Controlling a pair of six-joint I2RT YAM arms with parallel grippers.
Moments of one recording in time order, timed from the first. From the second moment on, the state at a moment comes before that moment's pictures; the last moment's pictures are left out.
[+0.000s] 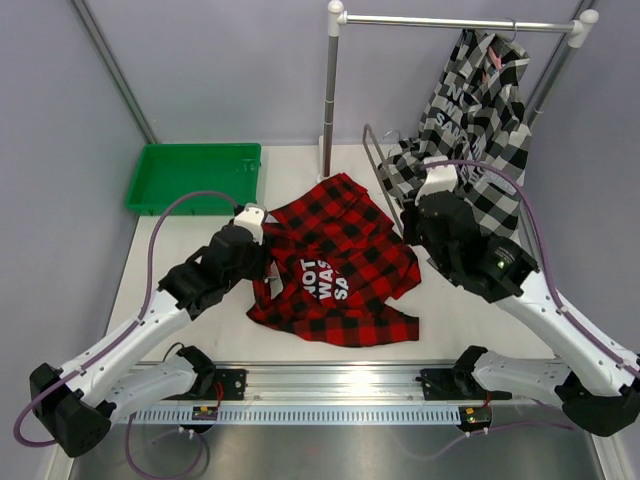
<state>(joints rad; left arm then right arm) -0.67 0.93 0.83 -0.55 -0.28 -0.27 0.83 1.03 1.28 -0.72 0.55 0.32</state>
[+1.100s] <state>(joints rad) -0.63 0.73 0.77 -0.55 -0.33 -0.28 0.50 1.62 2.00 -0.57 0.62 0.13</state>
